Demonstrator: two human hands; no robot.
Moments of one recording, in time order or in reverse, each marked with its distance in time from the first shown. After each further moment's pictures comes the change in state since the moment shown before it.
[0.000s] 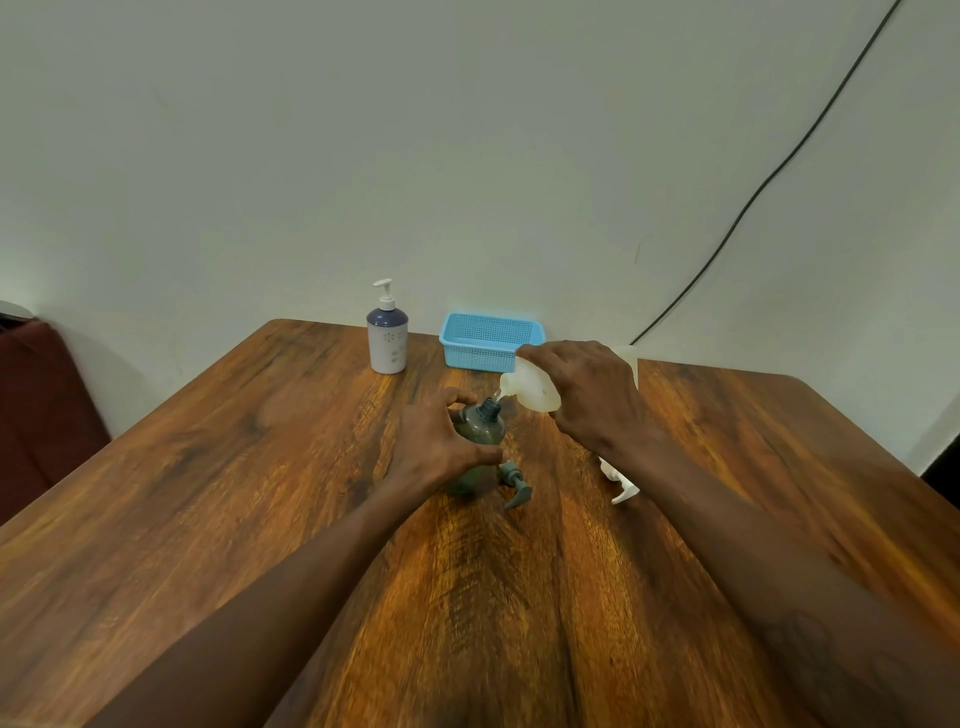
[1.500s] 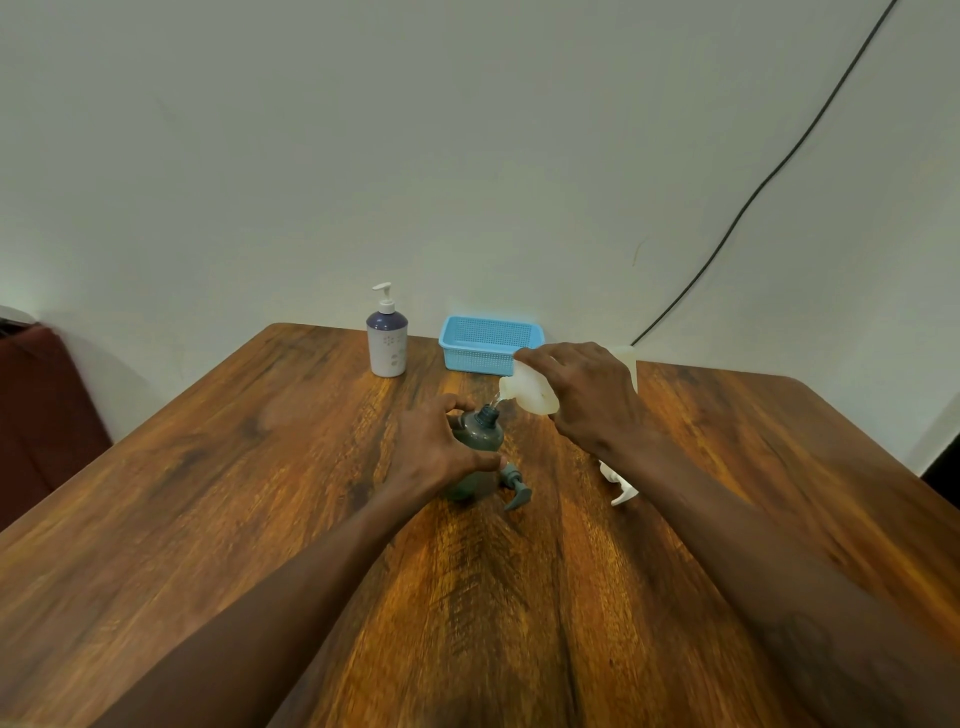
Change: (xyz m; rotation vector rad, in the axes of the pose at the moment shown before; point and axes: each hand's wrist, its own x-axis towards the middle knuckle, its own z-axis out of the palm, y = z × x) left_hand -0.002 -0.002 -0.001 0.034 -0.017 -0.008; right_hand -0.001 -0.002 -0.002 -0.015 0.013 -0.007
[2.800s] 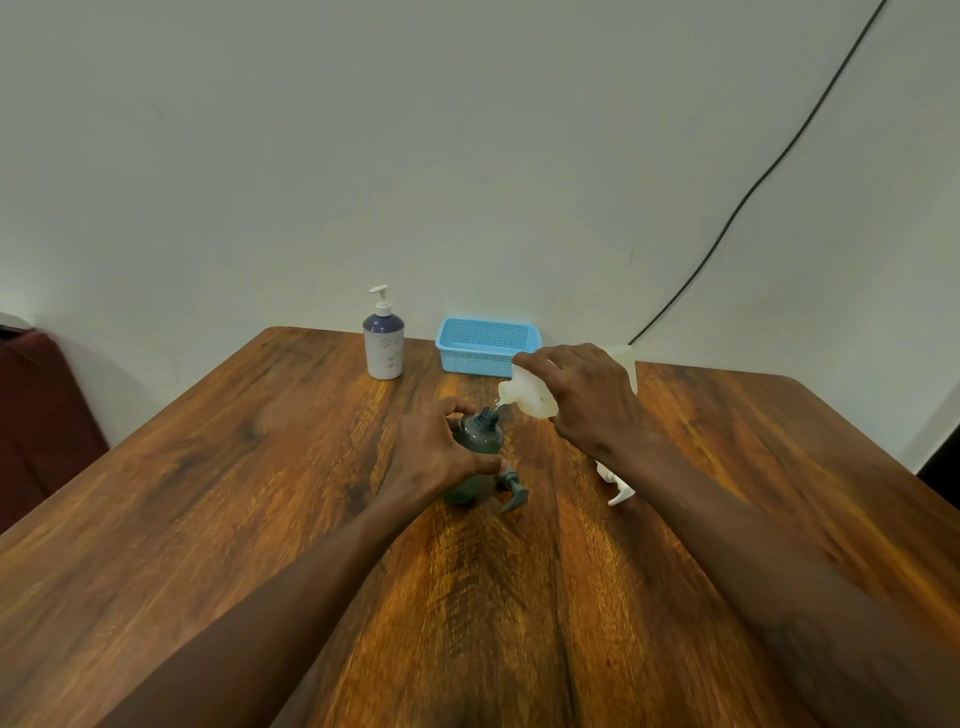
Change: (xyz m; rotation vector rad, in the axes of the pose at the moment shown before) left_hand 0.001 -0.001 0.004 -0.022 -0.010 0.032; right_hand -0.003 0.002 -0.002 -0.007 -0.006 -0.016
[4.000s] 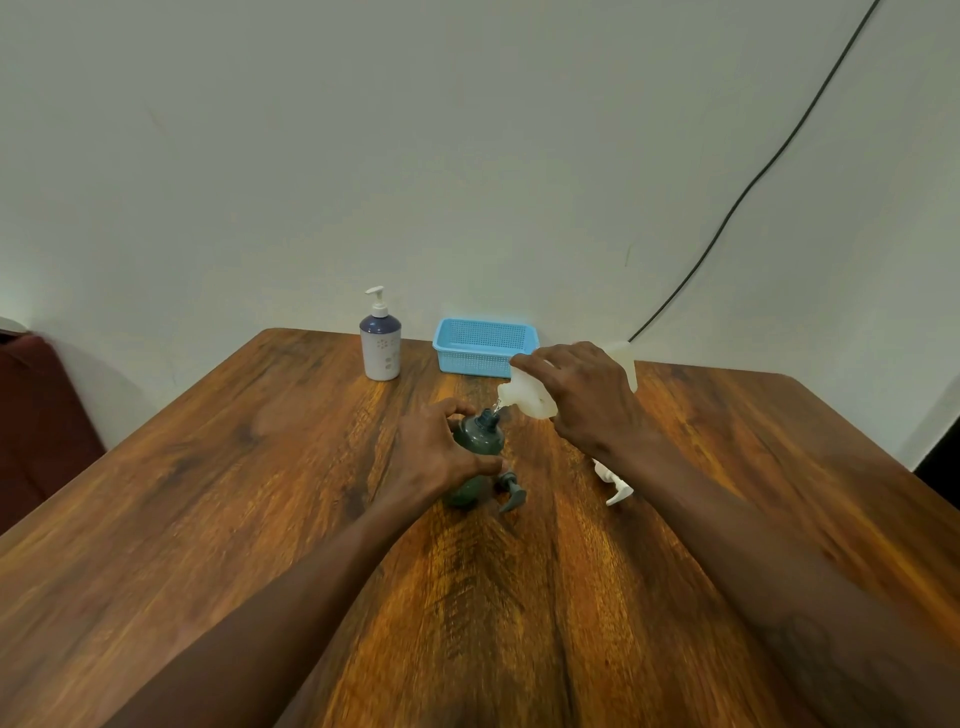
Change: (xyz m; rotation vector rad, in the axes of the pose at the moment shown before) left_hand 0.000 0.003 0.004 -0.012 0.013 -0.004; right_hand 0.001 0.005 0.003 -0.018 -0.005 -0.027
